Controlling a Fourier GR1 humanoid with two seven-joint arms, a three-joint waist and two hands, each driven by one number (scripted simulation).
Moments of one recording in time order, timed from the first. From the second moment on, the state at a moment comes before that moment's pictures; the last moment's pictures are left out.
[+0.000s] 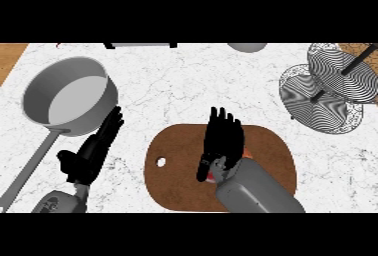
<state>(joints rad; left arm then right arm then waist) -0.12 0.35 -0.32 -1.35 0.30 0.12 -0.15 -0.54 -0.02 0.60 -1.39 0.71 0.19 1.24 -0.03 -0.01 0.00</state>
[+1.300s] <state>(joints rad) -0.14 0.29 -0.28 -1.32 0.24 0.07 -0.14 -0.41 -0.04 0.64 -1.53 0.86 0.12 1.18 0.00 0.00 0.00</state>
